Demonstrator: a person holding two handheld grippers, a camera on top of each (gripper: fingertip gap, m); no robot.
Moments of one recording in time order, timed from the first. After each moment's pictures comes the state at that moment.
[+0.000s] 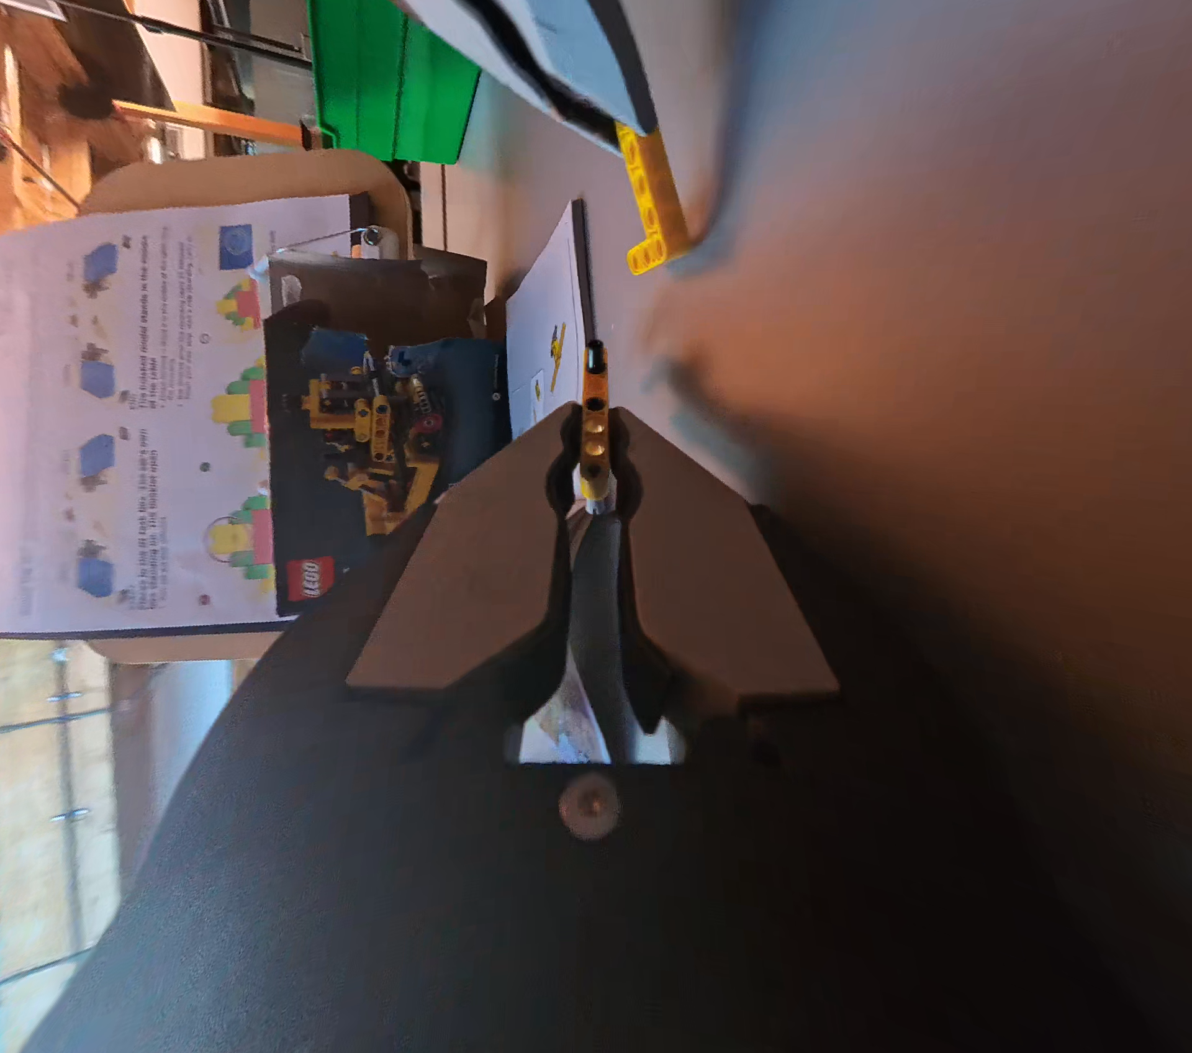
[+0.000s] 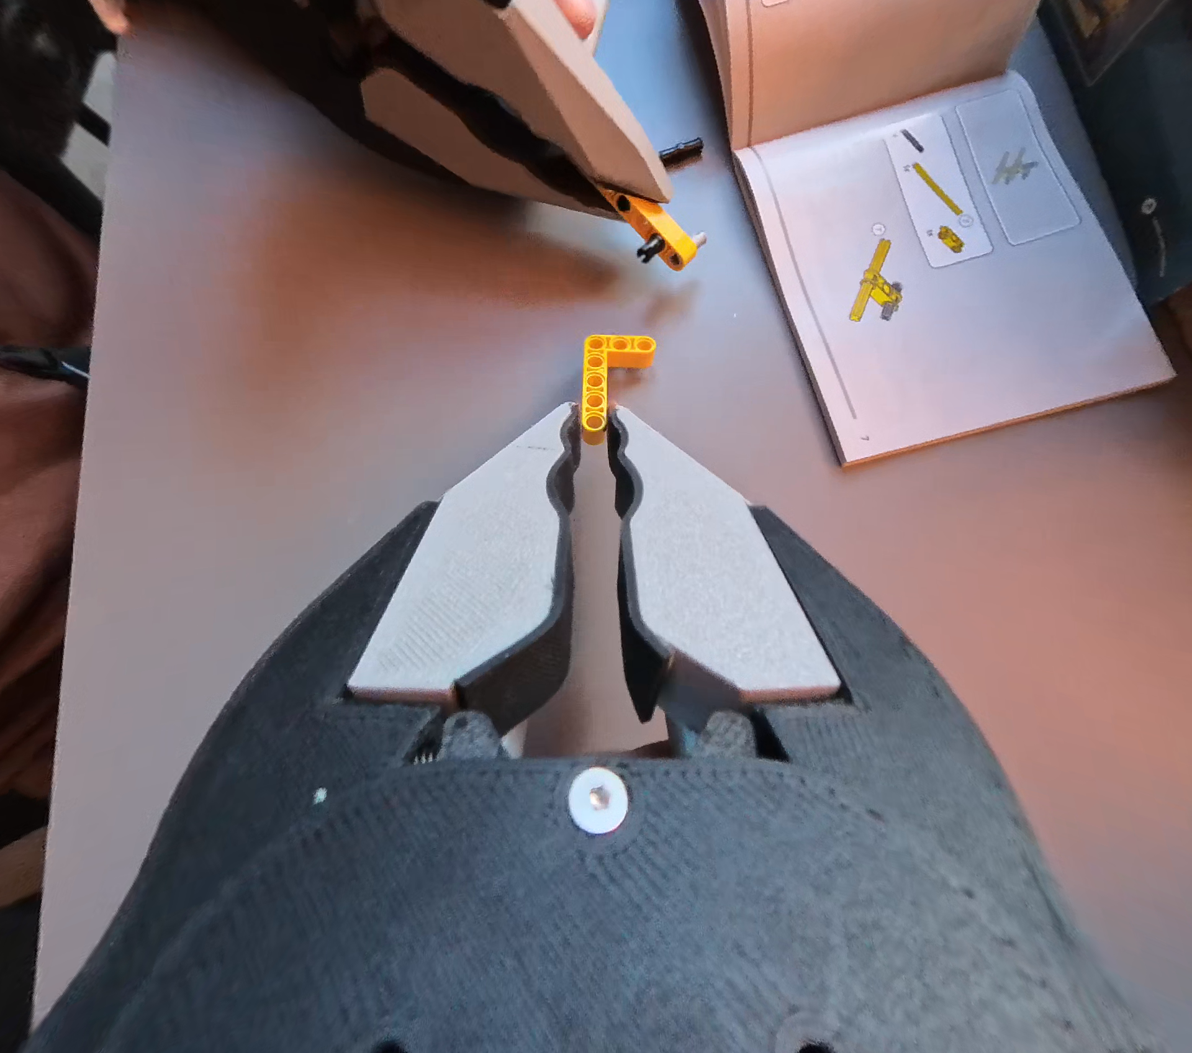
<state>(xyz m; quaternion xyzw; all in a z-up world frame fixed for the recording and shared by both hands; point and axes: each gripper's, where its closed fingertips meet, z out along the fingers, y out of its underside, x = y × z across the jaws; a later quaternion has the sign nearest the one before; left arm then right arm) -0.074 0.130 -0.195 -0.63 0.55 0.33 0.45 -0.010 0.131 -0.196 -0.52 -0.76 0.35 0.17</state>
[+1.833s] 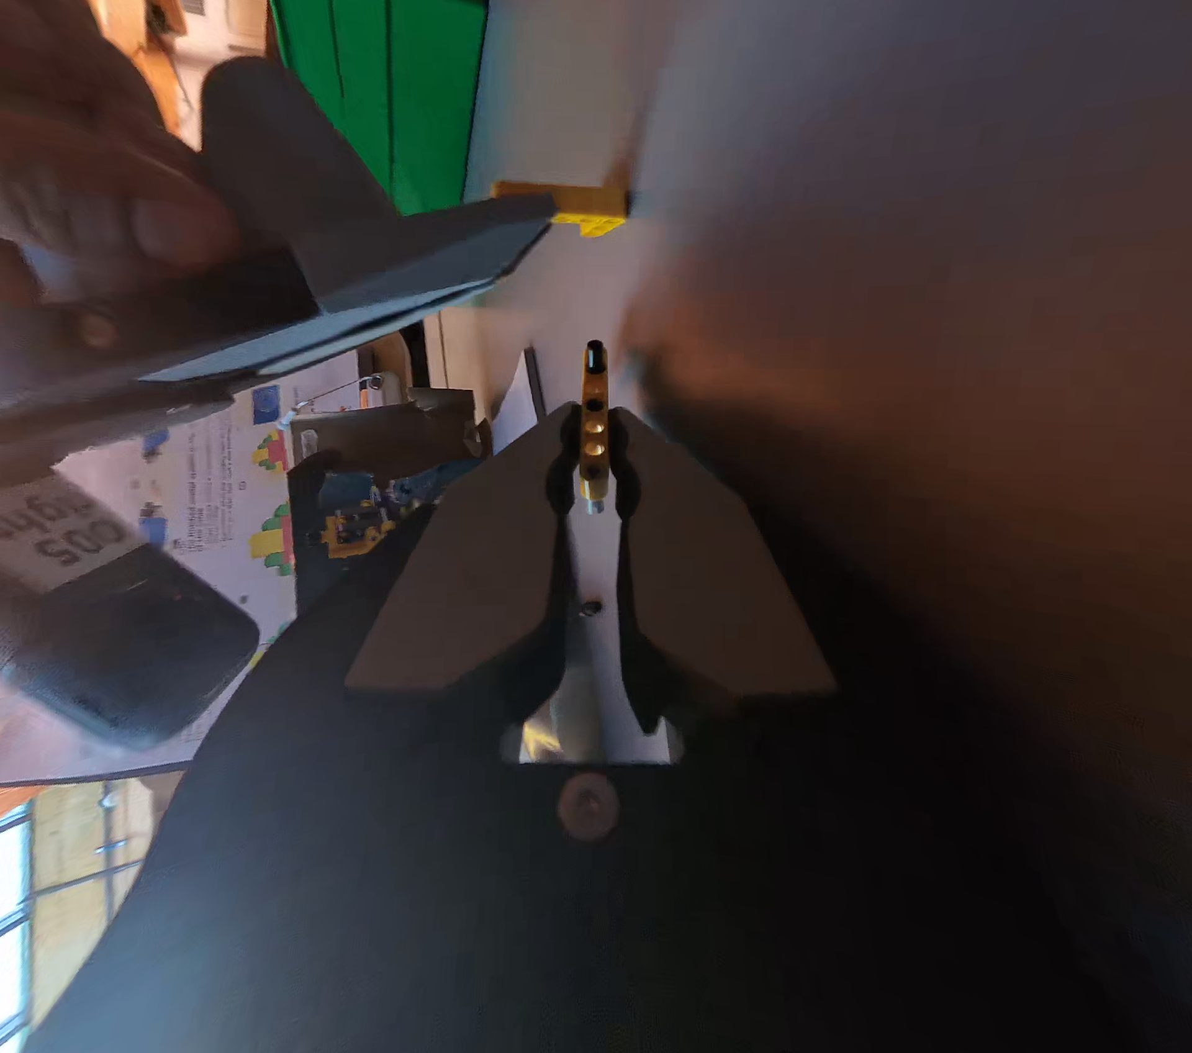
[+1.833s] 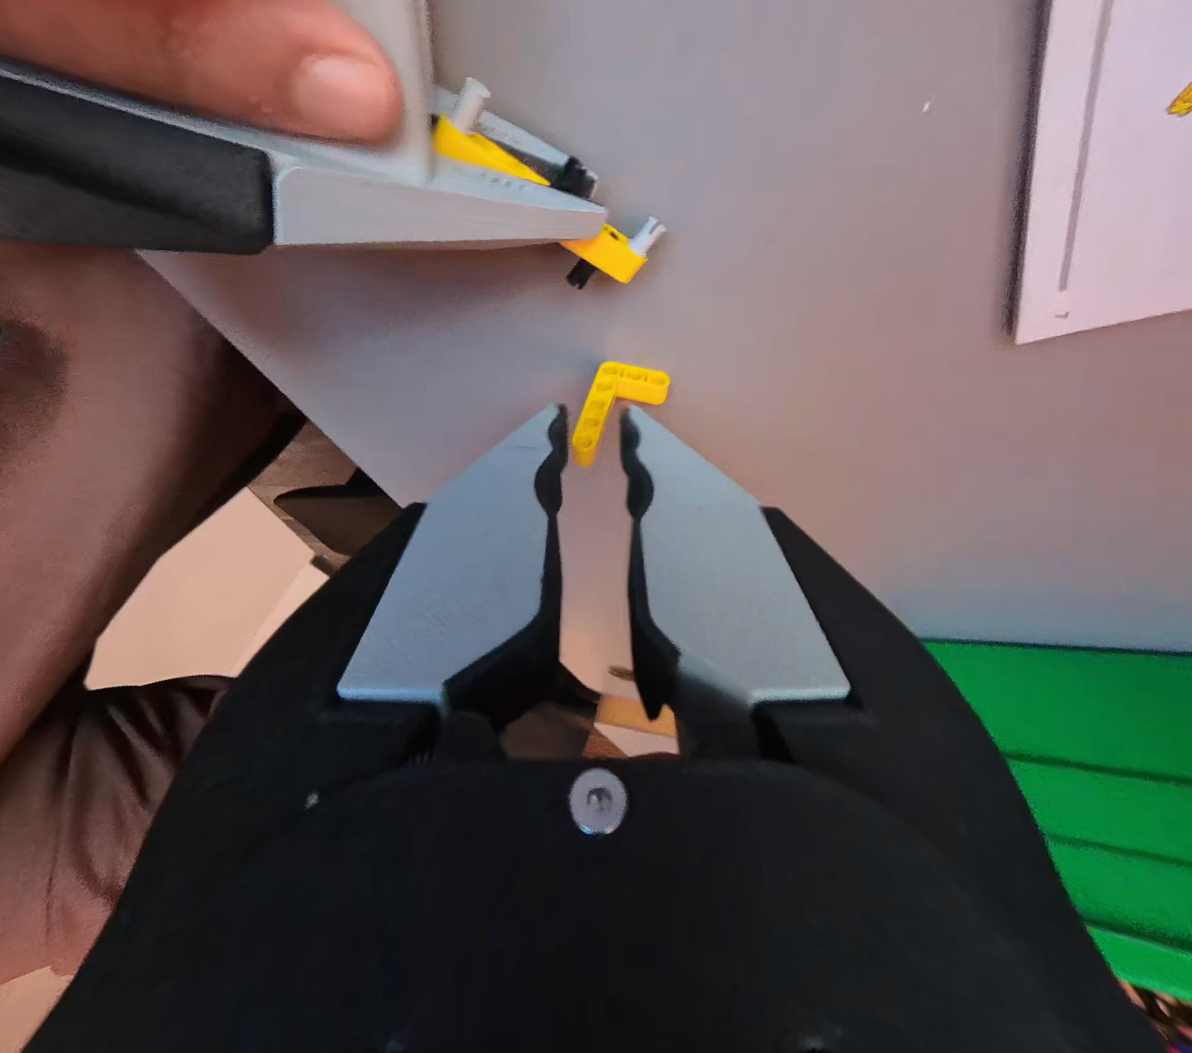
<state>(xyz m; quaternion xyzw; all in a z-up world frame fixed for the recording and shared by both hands) -0.019 0.110 -0.202 -0.56 0.61 0.31 0.46 0.025 0.116 -0.198 -0.60 -0.77 -0.04 -0.20</state>
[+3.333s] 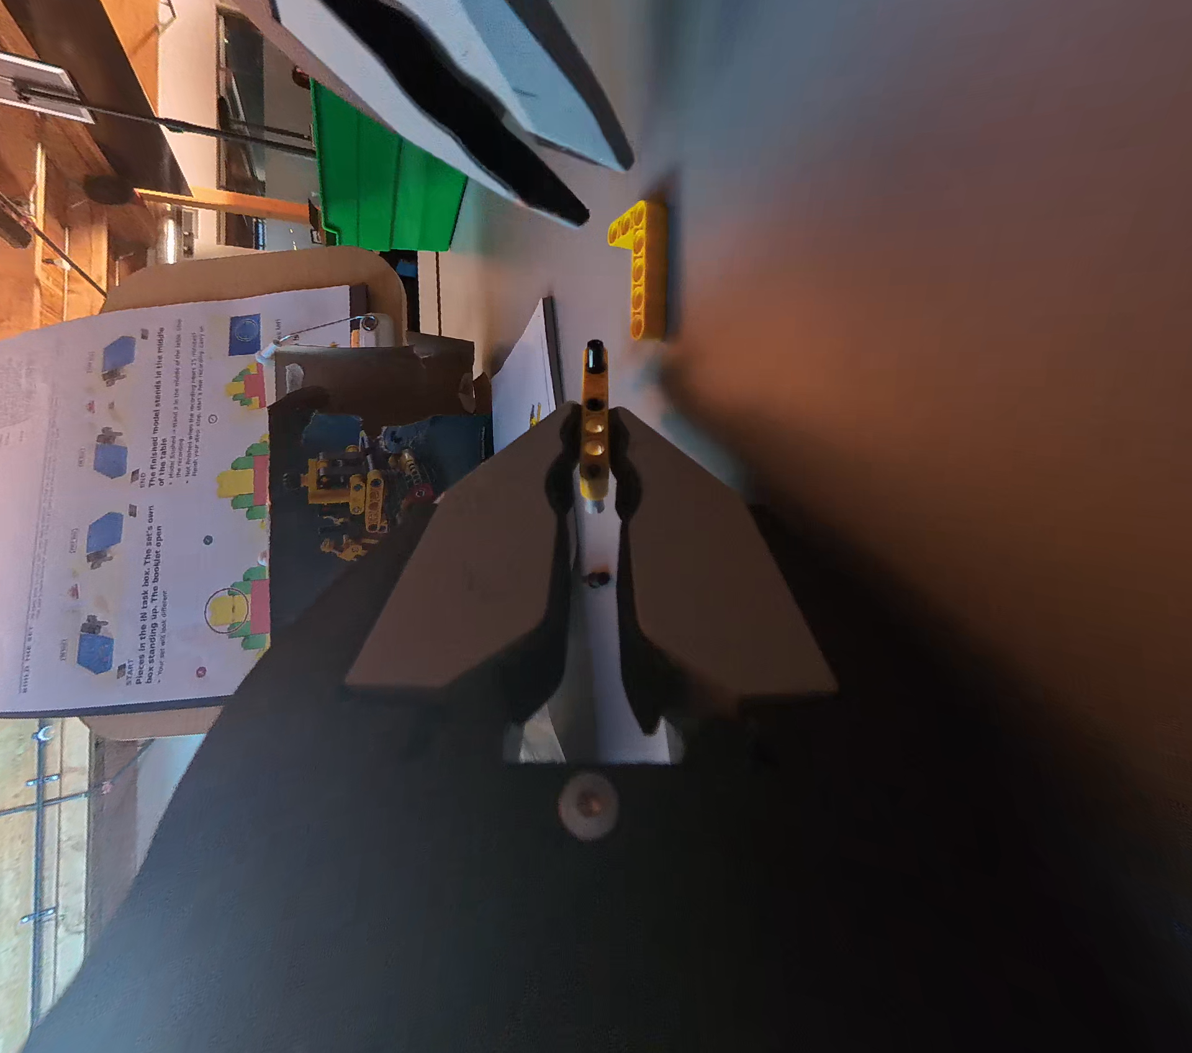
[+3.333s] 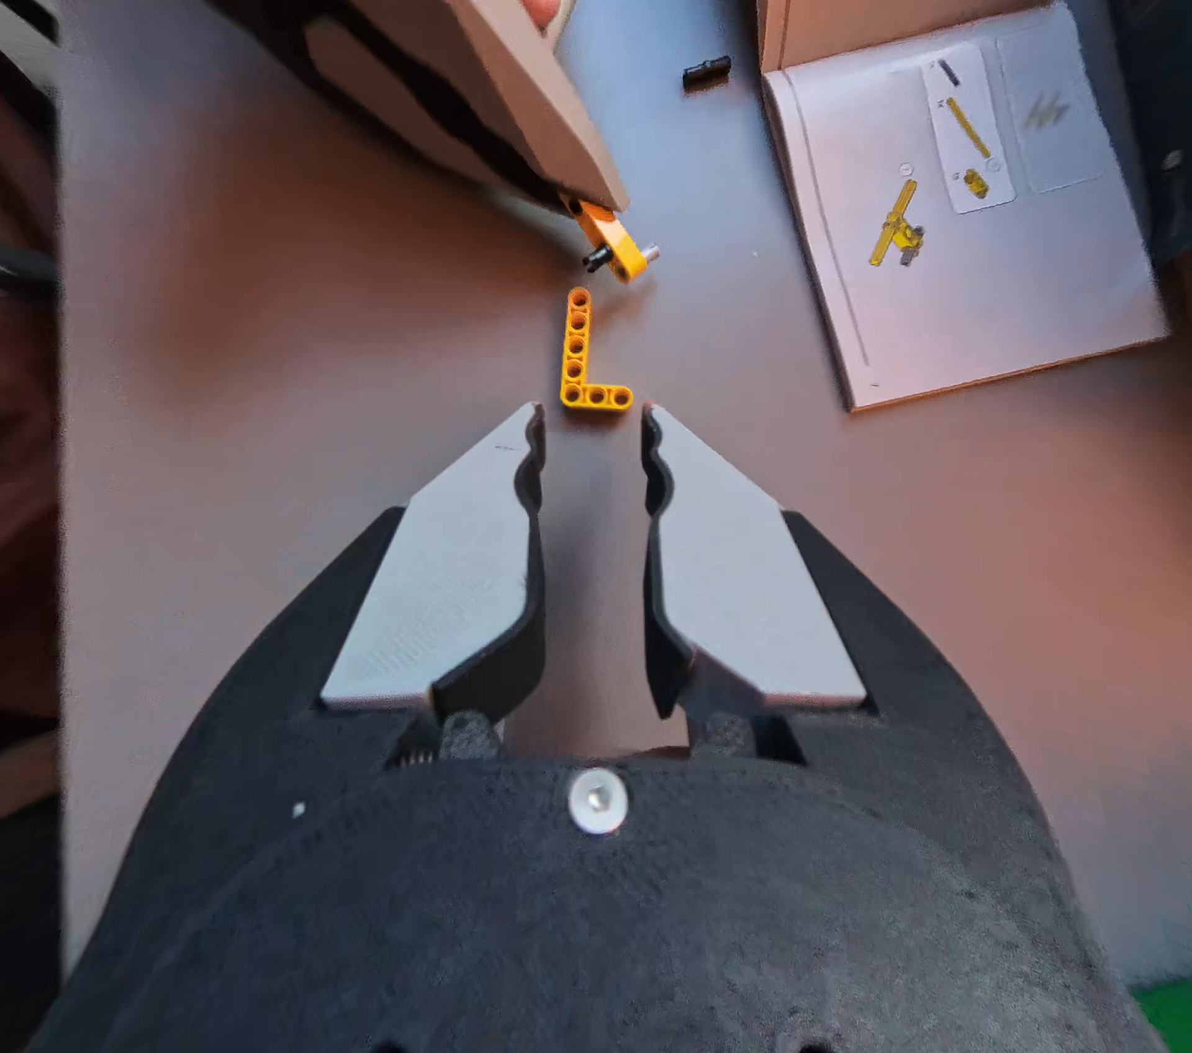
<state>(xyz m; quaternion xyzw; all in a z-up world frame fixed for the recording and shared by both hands) -0.041 0.119 -0.199 -0.60 0.57 0.30 0.47 0.010 0.134 -0.200 -0.51 -0.79 0.29 0.16</state>
